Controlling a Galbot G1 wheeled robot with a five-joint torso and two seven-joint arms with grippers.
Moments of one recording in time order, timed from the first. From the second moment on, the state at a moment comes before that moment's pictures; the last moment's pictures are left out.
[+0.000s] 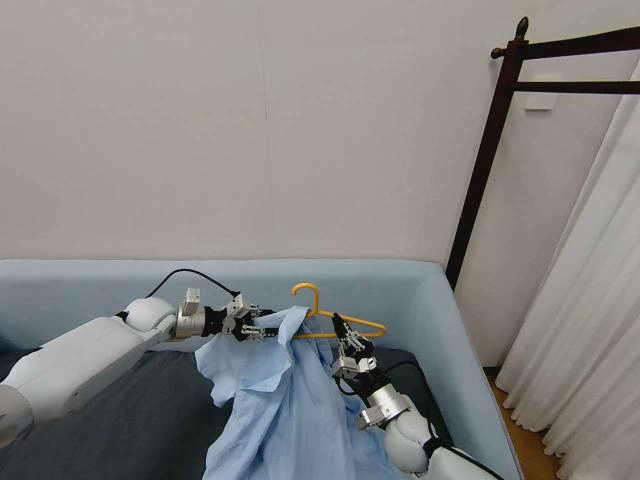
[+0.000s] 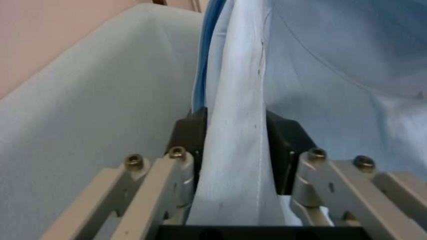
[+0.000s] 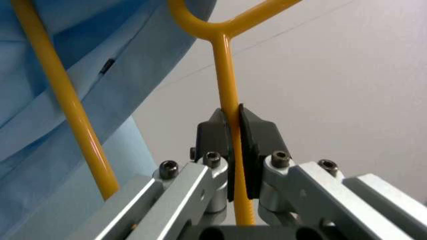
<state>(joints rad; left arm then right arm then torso) -0.06 -0.79 0.83 -1.02 -0.93 -0.25 0.93 -0.71 1.16 -0.22 1.33 -0.74 0.17 0.56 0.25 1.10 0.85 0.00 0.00</state>
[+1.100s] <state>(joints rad) 0.06 -0.75 0.74 -1.04 -0.91 -0.28 0.92 -0.85 1.07 -0.23 1.56 -0.52 0.23 0.48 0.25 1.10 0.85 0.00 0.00</state>
